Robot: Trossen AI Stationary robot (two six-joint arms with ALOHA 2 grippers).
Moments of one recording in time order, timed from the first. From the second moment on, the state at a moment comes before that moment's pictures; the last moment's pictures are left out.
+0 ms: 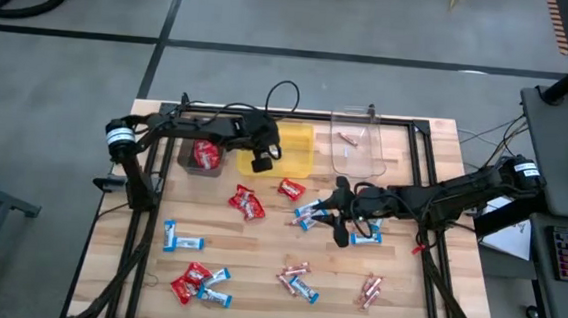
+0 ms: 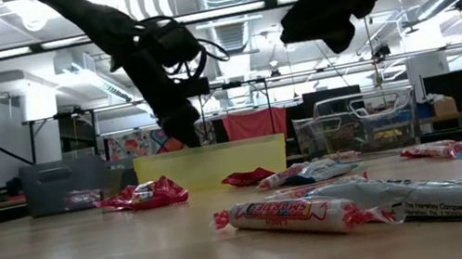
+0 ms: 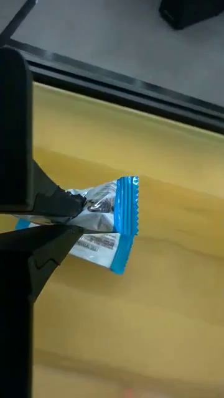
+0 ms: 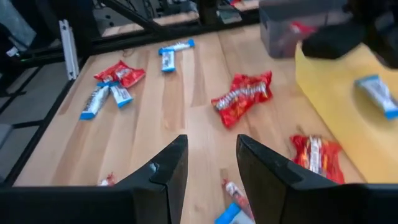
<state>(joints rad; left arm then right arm) 0.42 1.76 1.14 -0.35 -0.24 0.29 0.16 1.28 0.61 0.27 0.11 0.26</state>
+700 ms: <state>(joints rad) 0.42 1.75 1.14 -0.46 -0.22 0.25 0.17 1.28 0.61 0.21 0.11 0.42</state>
